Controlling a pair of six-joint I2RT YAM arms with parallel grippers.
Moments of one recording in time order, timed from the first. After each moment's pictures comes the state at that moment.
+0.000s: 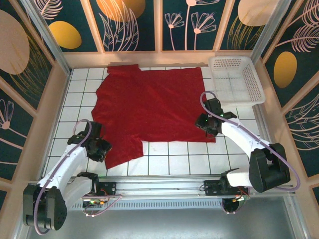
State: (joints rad) left arm -0.17 0.96 0.52 -0.89 0.12 -1.21; right arm 0.35 1.33 0.81 -0.59 -0.02 0.78
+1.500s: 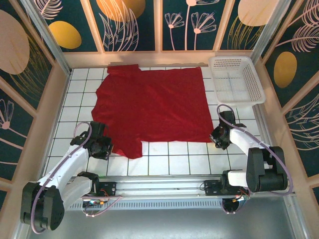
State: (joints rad) left arm -0.23 0.98 0.51 -0.73 0.12 -1.54; right arm 0.08 1.31 0.57 -0.56 -0.07 0.90
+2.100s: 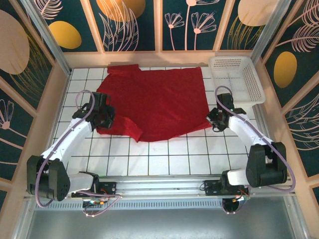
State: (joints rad) left arm -0.23 1.29 0.95 -0.59 0.02 -1.40; right arm 0.15 1.37 0.88 -0.61 -0.04 0.89
